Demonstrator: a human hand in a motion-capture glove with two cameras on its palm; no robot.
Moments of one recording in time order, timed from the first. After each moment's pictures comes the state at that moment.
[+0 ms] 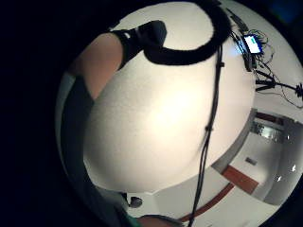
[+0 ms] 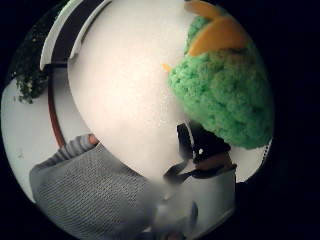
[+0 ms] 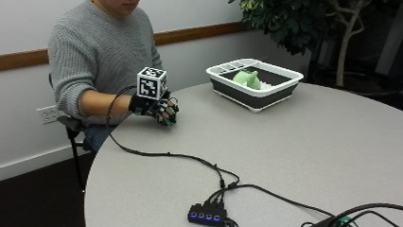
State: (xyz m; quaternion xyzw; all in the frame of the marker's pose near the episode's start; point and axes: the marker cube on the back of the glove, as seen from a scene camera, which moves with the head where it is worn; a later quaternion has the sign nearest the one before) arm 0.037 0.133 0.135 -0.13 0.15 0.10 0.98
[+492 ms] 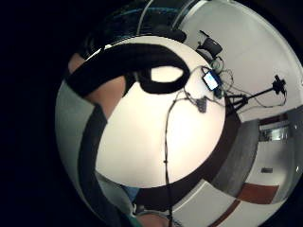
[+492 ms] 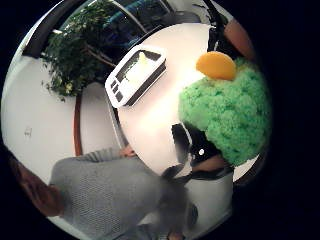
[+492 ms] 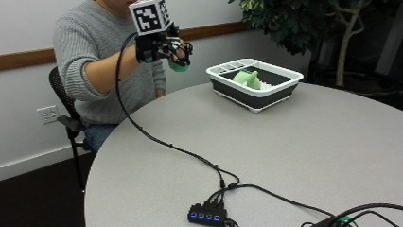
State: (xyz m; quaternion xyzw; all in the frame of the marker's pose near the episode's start) arm 0.017 0.038 -0.094 0.06 0.10 0.06 0.99
